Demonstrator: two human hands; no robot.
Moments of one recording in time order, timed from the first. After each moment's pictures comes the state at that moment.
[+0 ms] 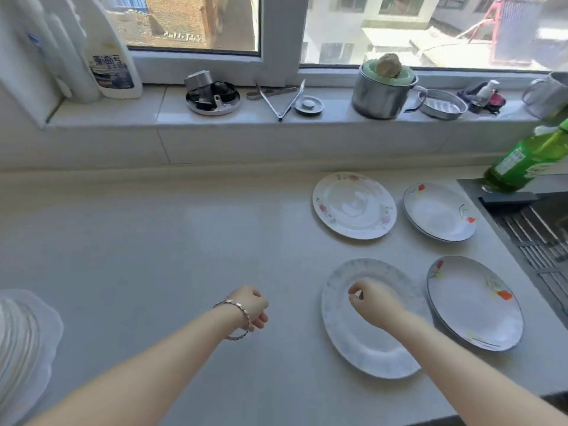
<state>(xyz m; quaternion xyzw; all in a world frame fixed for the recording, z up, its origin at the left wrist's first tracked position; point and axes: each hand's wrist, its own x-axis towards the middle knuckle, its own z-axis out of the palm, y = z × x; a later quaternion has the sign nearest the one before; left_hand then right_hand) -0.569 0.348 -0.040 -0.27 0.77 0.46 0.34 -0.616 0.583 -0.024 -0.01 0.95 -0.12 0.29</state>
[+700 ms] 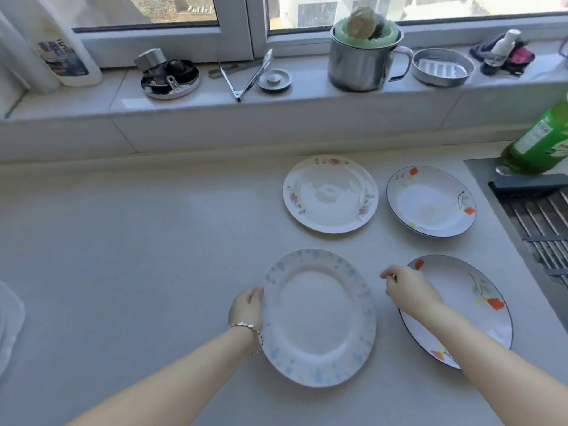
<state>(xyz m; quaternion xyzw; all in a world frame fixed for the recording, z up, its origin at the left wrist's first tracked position) -0.586 0.484 -0.070 -0.45 0.69 0.56 0.06 -0.689 0.727 -0.057 0.07 0.94 -0.20 0.27</state>
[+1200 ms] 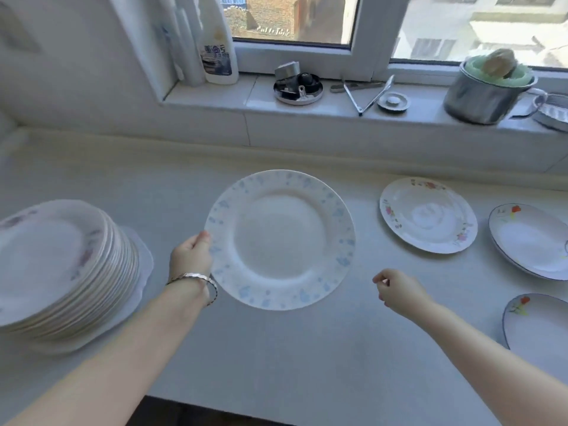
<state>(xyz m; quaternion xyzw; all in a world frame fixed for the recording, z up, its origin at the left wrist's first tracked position) -0.504 0.258 0.028 -0.52 0.55 0.63 -0.20 -0.635 0.542 -0.035 -0.05 0.93 -0.19 0.30</state>
